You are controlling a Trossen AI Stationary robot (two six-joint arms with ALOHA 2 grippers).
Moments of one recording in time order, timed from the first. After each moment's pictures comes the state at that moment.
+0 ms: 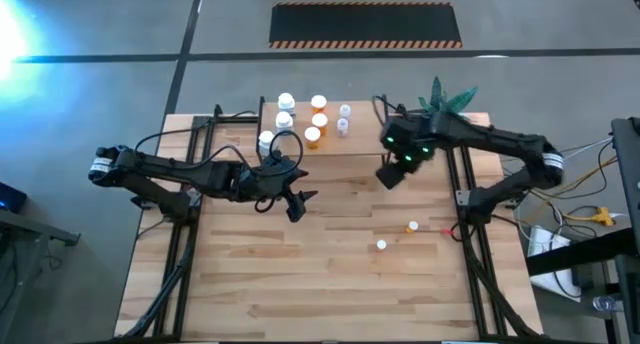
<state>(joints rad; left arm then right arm) -0.12 1.33 1.16 -0.39 -0.42 -0.39 -0.31 1.41 1.34 -1.27 -0.17 0.58</state>
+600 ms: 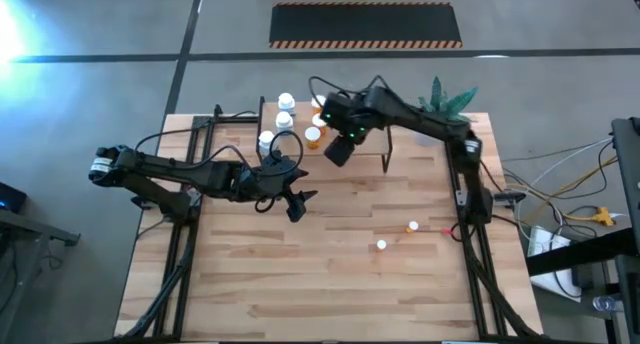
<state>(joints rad) -0.12 1.33 1.16 -0.39 -0.42 -0.39 -0.31 2.03 2.20 -1.44 0.09 0.30</state>
